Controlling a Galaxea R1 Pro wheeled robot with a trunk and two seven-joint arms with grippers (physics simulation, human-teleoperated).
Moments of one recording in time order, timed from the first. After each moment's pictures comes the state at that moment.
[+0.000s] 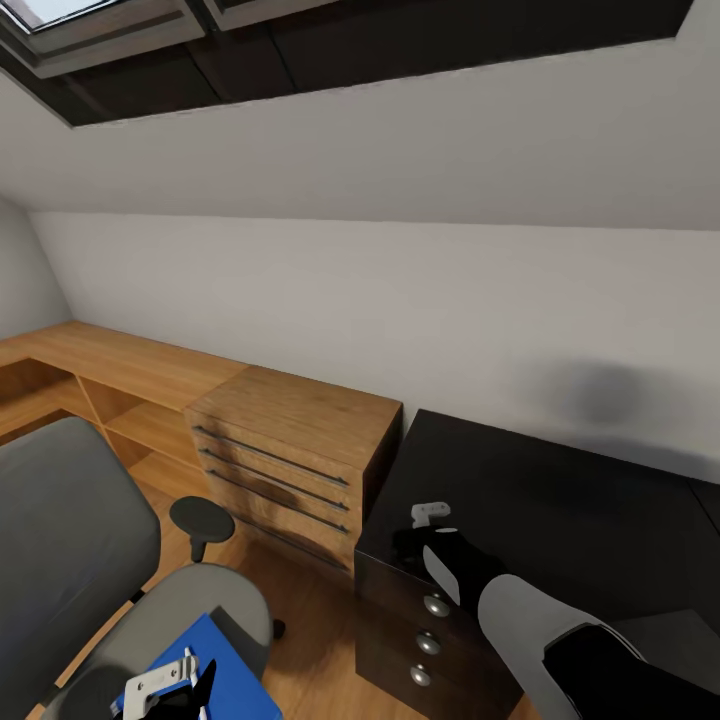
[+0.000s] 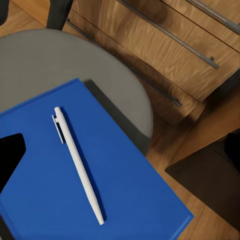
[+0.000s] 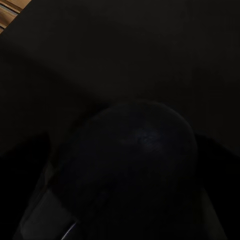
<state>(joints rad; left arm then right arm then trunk) 0.21 0.06 0.04 -1.43 0.35 0.17 0.08 -0.85 0.14 0.33 -0.22 -0.26 0.22 -0.04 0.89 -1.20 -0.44</state>
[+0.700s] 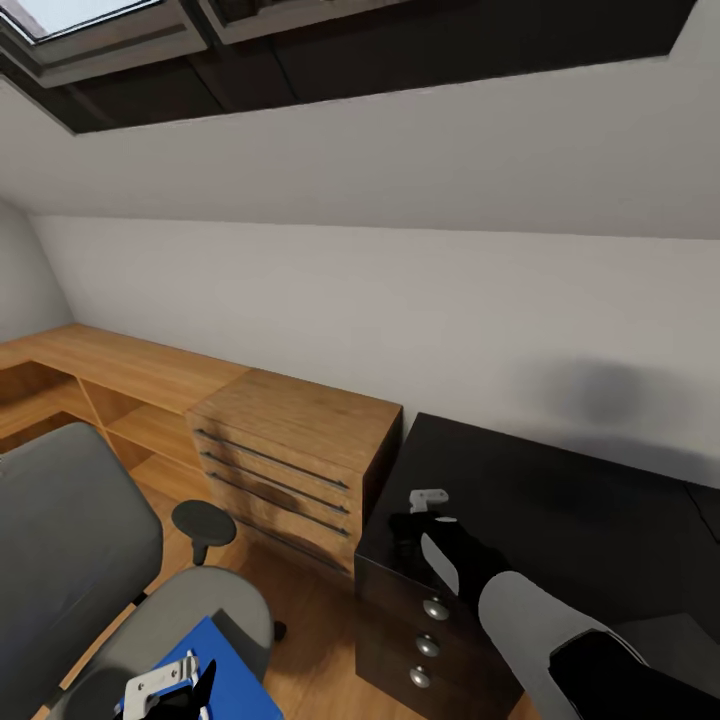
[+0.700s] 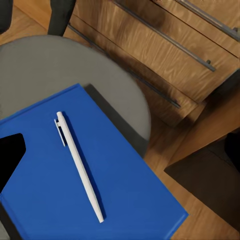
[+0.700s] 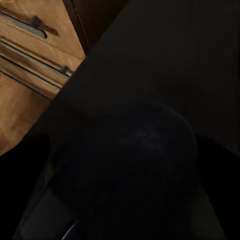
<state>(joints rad) 0.21 0.06 0.04 -1.42 0.34 0.17 0.08 -0.84 0.13 0.33 -0.32 -0.31 0.22 -0.05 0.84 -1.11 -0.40</state>
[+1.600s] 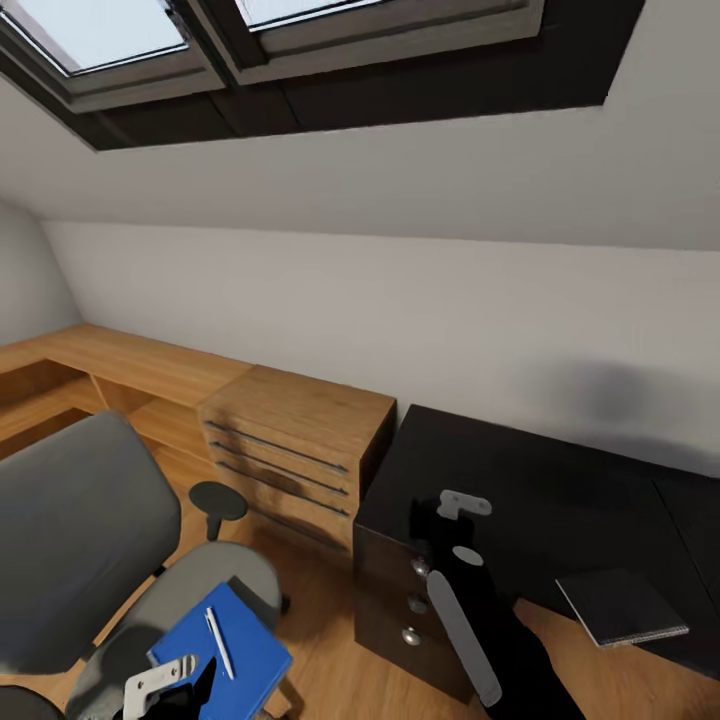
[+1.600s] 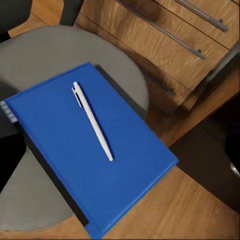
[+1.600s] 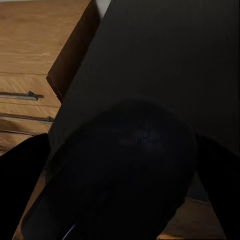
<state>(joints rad) 0.21 0.06 0.04 -1.43 0.34 0.17 0.08 -0.36 0.10 0.34 -1.38 -0.40 0.43 -0.61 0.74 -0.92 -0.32</state>
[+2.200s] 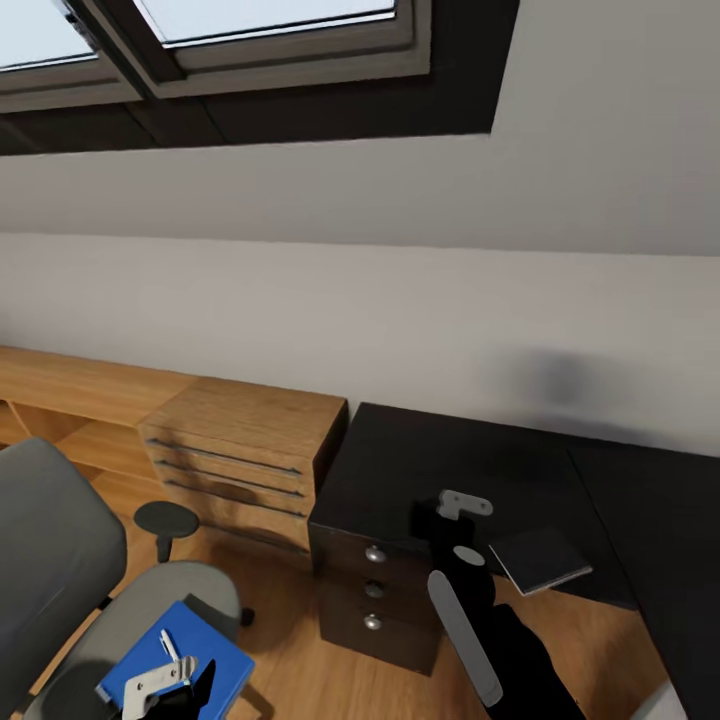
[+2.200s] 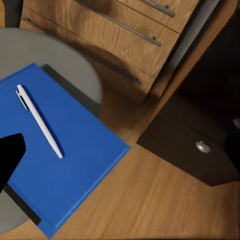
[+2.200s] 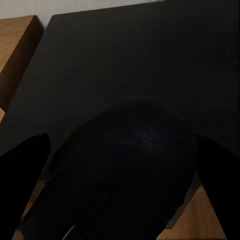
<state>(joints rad) 0.21 0.06 0.04 -1.43 0.34 0.17 0.08 -0.36 0.10 0.33 -1.38 -0.41 0.43 -0.61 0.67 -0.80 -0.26</state>
